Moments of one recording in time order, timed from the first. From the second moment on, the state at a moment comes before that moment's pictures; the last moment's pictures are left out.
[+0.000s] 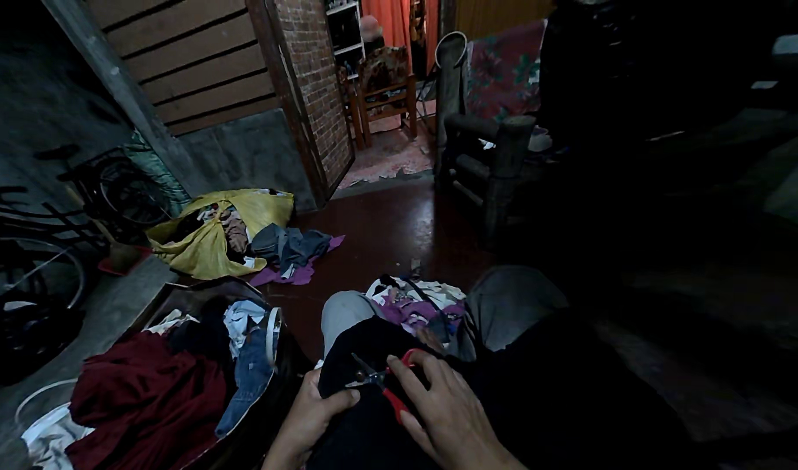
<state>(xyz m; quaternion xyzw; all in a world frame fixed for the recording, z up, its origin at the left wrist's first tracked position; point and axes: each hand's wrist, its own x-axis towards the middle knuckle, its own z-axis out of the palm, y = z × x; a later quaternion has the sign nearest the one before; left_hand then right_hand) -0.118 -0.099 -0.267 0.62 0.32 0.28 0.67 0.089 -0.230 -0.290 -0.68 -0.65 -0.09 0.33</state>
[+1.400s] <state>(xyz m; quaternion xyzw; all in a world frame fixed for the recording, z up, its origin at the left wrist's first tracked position) -0.113 -0.097 -0.275 0.61 0.33 0.30 0.66 0.099 -0.227 -0.287 -0.69 -0.66 0.03 0.30</state>
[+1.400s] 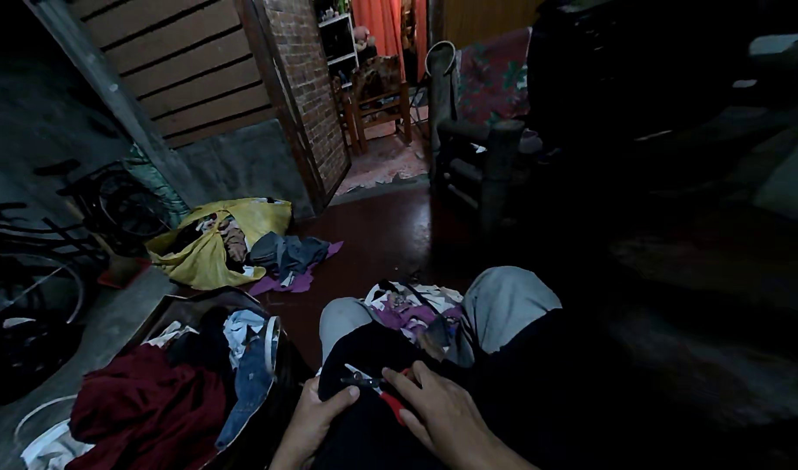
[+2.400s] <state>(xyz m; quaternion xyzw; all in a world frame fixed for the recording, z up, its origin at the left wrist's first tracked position) -0.085 -0.099 -0.267 0.89 0.42 0.19 0.08 0.087 -0.207 -0.276 -0.72 -0.66 0.15 0.16</state>
